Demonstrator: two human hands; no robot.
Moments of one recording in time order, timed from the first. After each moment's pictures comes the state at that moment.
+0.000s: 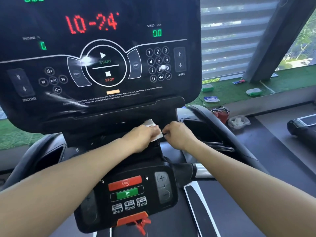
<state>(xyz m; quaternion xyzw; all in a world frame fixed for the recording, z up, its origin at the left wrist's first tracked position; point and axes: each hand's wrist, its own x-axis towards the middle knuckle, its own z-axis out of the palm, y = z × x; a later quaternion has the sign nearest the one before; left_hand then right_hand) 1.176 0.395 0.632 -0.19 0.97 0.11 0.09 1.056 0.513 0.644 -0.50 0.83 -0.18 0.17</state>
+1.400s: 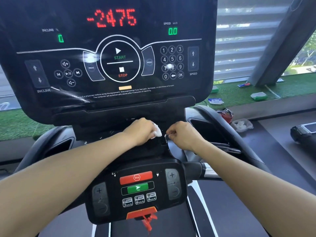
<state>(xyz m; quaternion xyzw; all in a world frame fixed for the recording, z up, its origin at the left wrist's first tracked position) 1.191 0.387 0.651 -0.22 0.97 0.07 0.07 1.074 0.515 0.659 -0.49 0.83 -0.19 0.21</state>
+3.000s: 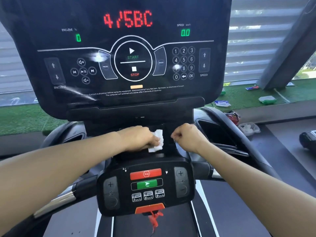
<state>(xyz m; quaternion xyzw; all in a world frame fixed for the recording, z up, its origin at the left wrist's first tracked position) 1.233 0.363 0.642 -0.03 0.99 0.02 0.15 1.086 0.514 0.660 -0.48 0.83 -0.20 0.22</state>
